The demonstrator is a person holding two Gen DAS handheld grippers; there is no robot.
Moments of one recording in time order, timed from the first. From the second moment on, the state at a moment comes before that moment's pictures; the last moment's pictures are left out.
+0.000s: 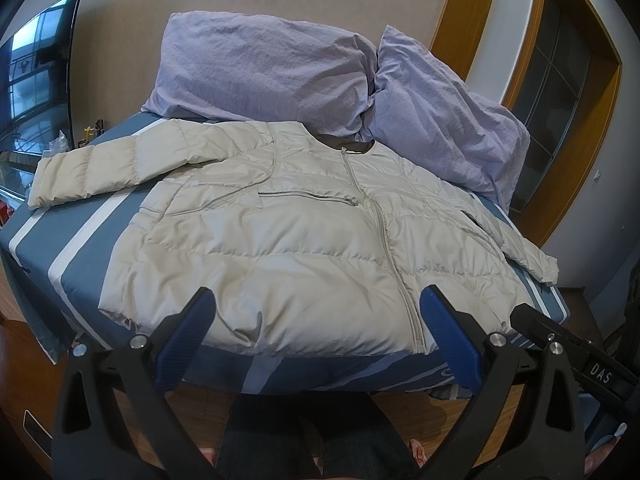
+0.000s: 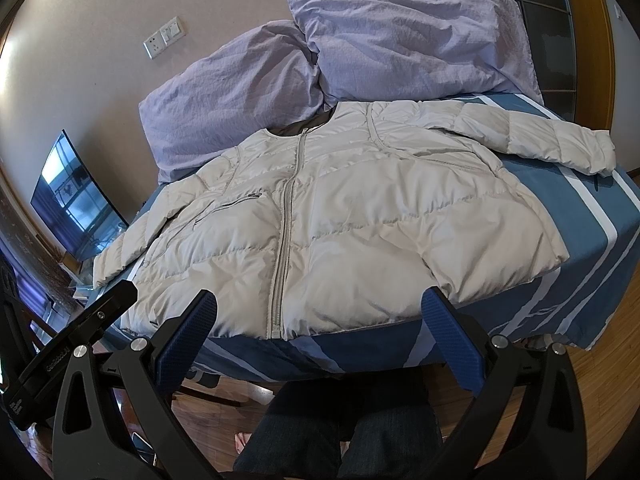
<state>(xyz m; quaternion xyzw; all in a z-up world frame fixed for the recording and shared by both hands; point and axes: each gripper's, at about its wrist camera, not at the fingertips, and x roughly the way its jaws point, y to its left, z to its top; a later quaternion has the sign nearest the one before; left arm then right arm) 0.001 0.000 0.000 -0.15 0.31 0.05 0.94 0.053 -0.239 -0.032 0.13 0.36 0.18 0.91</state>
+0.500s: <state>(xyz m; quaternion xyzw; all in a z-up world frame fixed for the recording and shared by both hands) 0.047 0.009 -0.007 -0.12 0.32 0.08 0.94 0.115 -0.280 -0.035 0.12 0.35 0.11 0.92</state>
